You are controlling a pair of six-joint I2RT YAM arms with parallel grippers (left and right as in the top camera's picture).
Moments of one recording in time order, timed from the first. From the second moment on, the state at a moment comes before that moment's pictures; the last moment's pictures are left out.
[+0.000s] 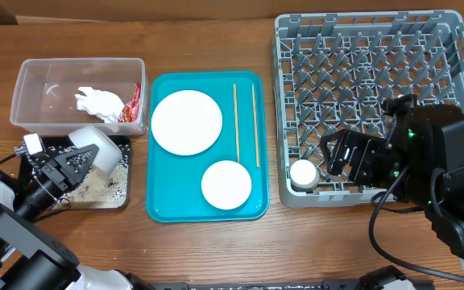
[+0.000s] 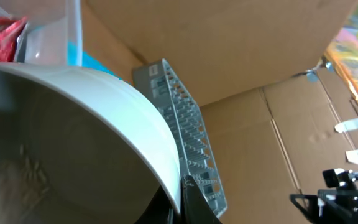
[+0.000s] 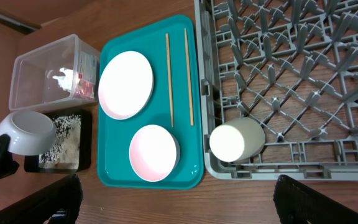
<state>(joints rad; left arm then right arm) 0.86 1.74 1.04 -1.41 1.49 0.95 0.35 1.07 1.52 -1.30 -0.14 0.57</state>
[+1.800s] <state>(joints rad) -0.05 1.37 1.52 -1.38 0.51 0.00 0.35 1.07 1.52 -1.33 -0.13 0.57</state>
